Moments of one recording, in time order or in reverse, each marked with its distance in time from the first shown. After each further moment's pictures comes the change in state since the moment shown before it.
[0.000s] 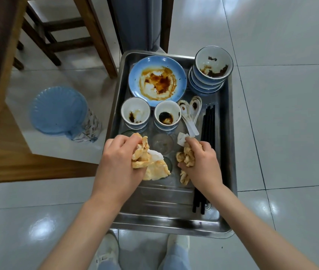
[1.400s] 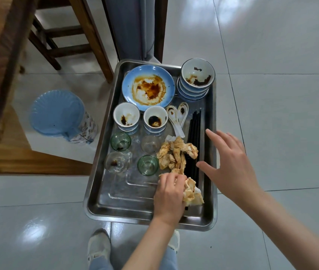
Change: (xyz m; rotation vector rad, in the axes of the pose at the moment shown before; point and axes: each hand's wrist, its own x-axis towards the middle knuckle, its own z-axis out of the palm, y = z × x) left_hand -0.062 0.071 0.129 -0.074 -0.122 0.051; right_hand -0.036 -0.001 -0.117 -0.167 0.027 -0.107
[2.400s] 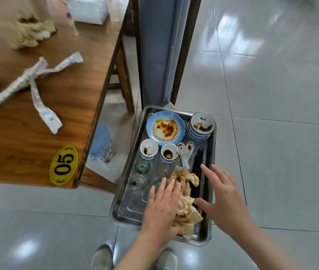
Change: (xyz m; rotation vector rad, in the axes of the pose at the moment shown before) left_hand -0.023 0.020 -0.116 0.375 -0.228 0.058; right_hand -0.043 -0.059 -0.069 -0.024 -0.115 -0.110
